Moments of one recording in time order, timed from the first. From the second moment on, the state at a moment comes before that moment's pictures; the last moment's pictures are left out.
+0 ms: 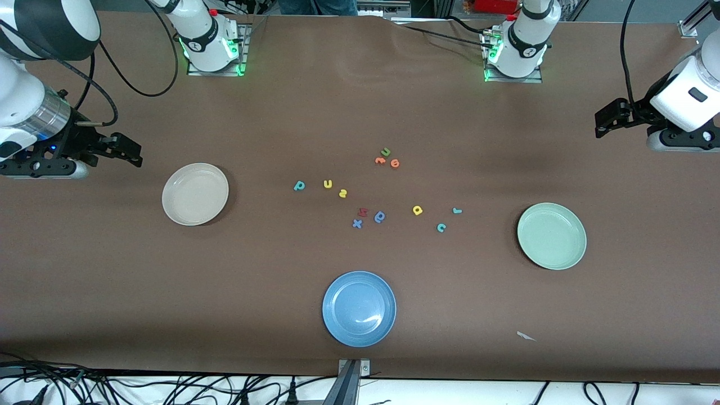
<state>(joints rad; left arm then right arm) -0.01 0.02 -0.06 -1.55 0.05 1.47 -0.05 0.08 0.03 -0.02 -1.77 0.01 1.80 0.06</state>
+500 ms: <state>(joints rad) -0.01 0.02 -0.06 -1.55 0.05 1.47 -0.05 0.08 0.03 -0.02 -1.77 0.01 1.80 0.06</state>
